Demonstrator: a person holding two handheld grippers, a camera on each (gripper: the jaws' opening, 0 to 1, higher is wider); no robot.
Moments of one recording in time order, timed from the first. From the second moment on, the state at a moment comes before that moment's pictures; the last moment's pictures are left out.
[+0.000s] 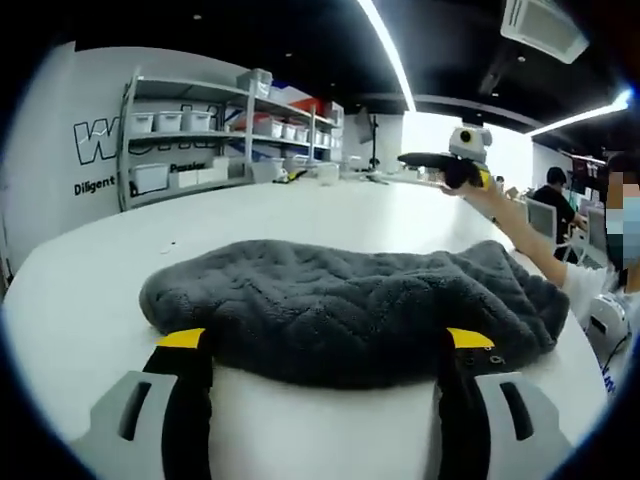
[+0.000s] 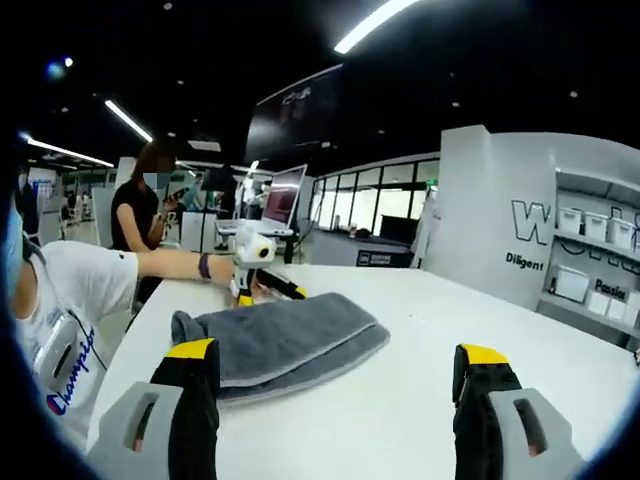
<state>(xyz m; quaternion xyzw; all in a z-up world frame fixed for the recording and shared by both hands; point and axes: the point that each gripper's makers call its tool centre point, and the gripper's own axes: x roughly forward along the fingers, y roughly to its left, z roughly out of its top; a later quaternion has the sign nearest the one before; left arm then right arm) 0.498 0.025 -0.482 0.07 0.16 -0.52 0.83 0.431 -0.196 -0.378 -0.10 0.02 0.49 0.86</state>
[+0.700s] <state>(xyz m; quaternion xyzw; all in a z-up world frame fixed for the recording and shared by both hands) 0.552 -0.081 -0.487 0.08 0.16 -0.59 0.79 0.441 -0.213 -0.382 -0.09 0.03 0.48 0.87</state>
